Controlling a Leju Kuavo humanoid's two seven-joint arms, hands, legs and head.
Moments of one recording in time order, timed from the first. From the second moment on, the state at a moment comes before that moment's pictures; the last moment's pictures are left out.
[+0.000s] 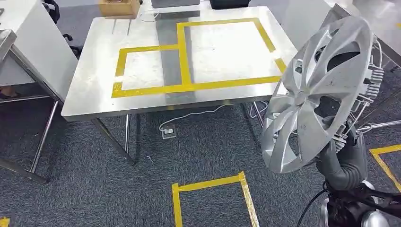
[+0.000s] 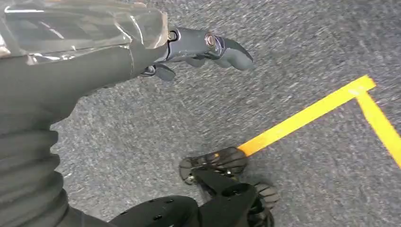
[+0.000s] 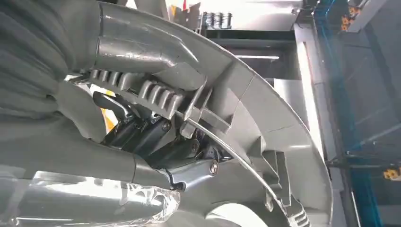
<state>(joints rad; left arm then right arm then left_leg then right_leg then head) -0.01 -0.32 1.16 -0.60 -1.40 -0.25 -0.42 0.07 0.06 -0.21 -2.08 -0.37 0.47 -0.21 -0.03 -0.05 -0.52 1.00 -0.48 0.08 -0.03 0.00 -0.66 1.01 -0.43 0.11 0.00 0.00</state>
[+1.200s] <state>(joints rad) -0.02 -0.31 1.17 -0.60 -1.41 -0.25 -0.42 0.08 0.05 -0.21 -2.08 -0.37 0.46 -0.20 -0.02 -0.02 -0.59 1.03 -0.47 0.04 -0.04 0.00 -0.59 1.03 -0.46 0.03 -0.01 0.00</state>
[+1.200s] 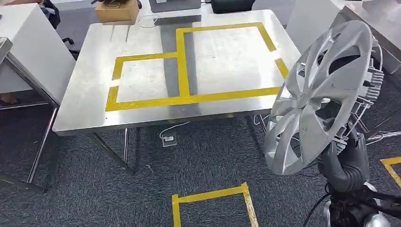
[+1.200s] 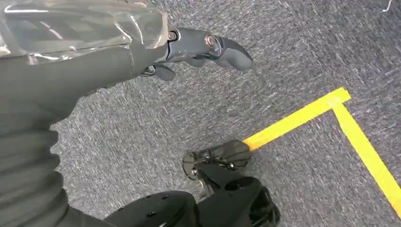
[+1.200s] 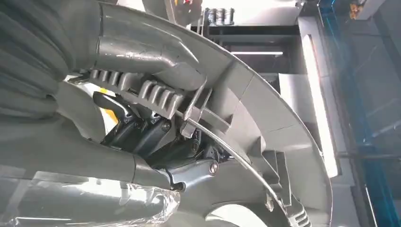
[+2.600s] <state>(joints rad) -0.02 -0.32 1.19 -0.61 -1.42 -0.25 -0.42 0.07 0.06 -0.19 -2.07 -0.34 0.46 -0.18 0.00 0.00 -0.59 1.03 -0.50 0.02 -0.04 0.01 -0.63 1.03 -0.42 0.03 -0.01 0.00</state>
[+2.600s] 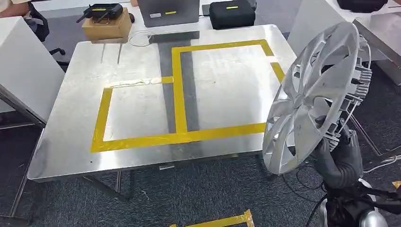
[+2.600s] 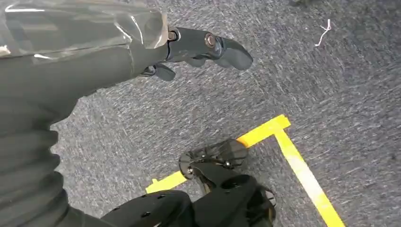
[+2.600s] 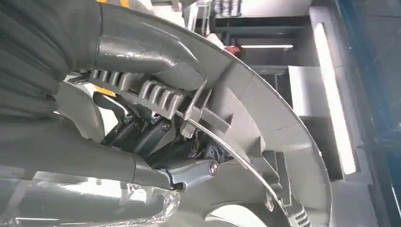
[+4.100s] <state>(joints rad) -0.08 -0.22 1.09 -0.41 -1.40 -0.08 -0.46 -0.83 -0.16 0.40 -0.56 1.29 0.04 -0.29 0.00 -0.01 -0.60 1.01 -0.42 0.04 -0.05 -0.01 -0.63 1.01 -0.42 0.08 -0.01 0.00</state>
